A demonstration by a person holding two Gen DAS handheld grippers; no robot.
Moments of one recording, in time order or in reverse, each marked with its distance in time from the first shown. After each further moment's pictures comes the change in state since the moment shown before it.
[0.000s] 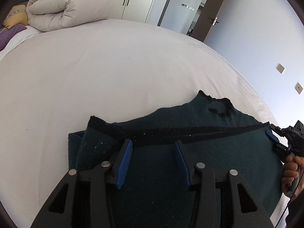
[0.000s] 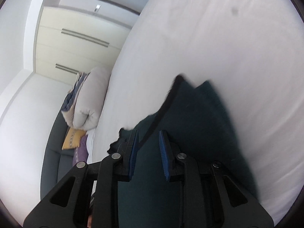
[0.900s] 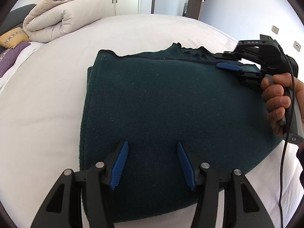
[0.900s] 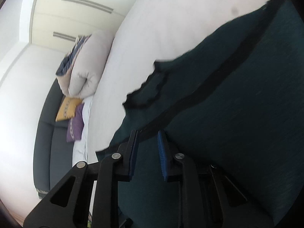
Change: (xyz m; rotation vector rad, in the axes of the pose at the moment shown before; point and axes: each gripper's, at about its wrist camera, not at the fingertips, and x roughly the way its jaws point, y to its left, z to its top) left arm -0.073 -0.053 -0.103 0.187 0.104 0.140; right arm 0.086 0.094 -0.092 -0.078 0.206 -0.025
